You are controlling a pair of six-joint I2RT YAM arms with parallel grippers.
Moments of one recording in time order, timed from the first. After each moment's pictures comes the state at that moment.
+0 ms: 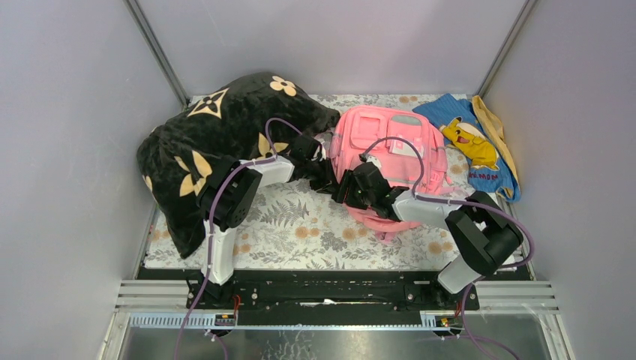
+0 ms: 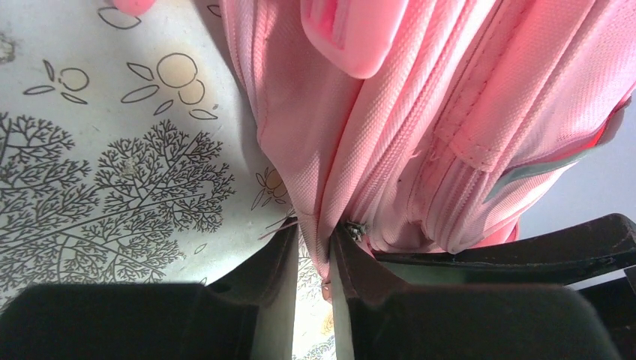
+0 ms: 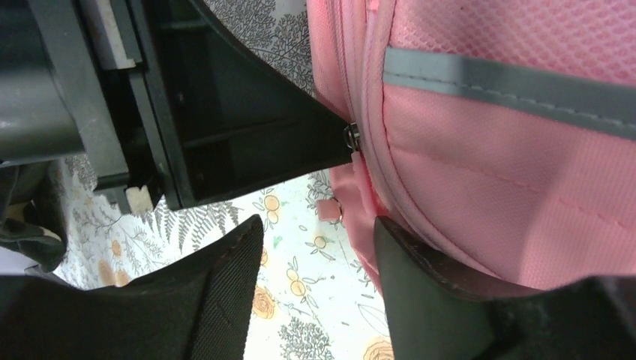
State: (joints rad) left arm -0.52 2.05 1.25 -0.12 0.56 -0.73; right arm 0.69 1.57 0.75 0.09 0.04 0.84
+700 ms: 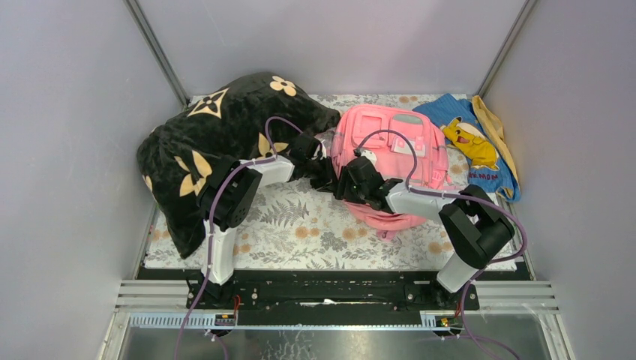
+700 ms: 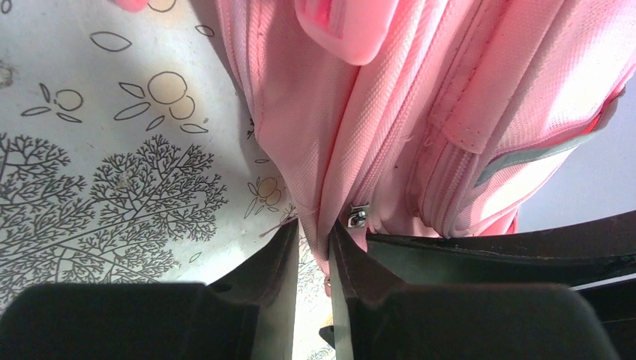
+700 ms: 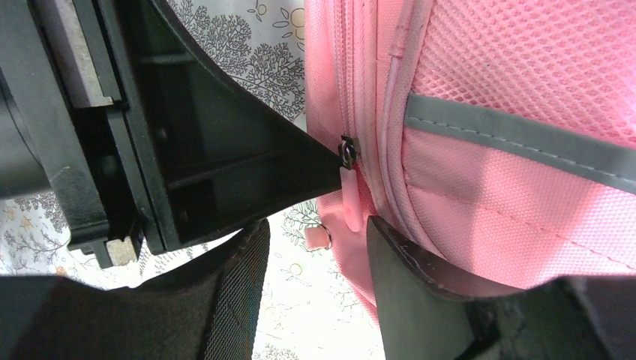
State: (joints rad) left arm -0.52 2.05 1.25 -0.10 0.56 -0.73; right arm 0.70 1.65 0.87 -0.02 0.12 0.74
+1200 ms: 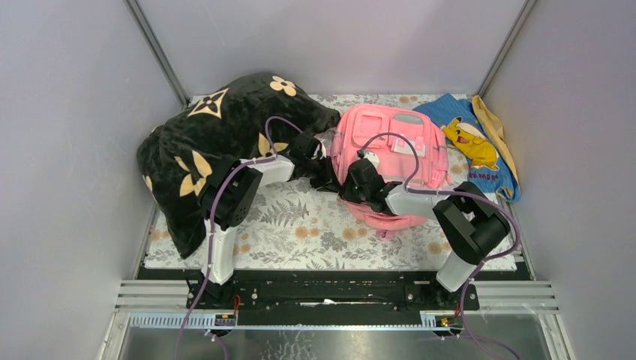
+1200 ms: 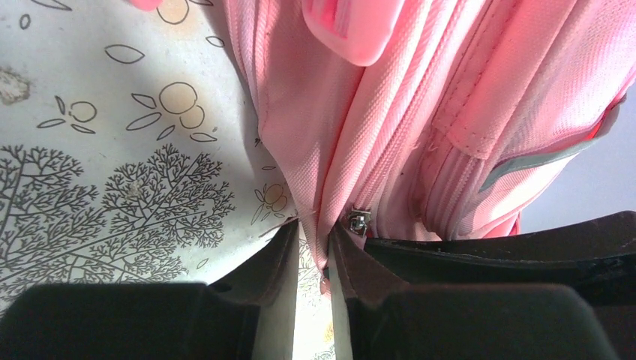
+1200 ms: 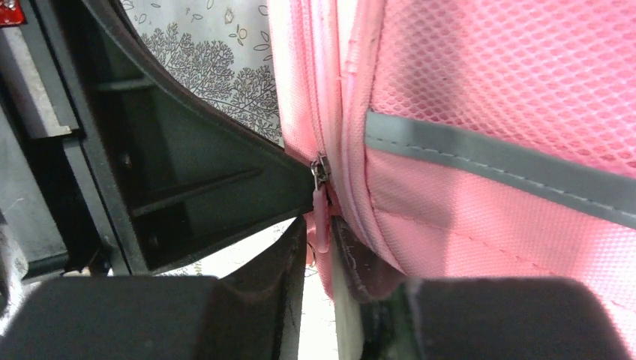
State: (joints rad) left arm -0.51 2.07 1.26 -0.10 0.56 -0.72; right arm 0.68 1.69 0.83 0.09 0.13 0.77
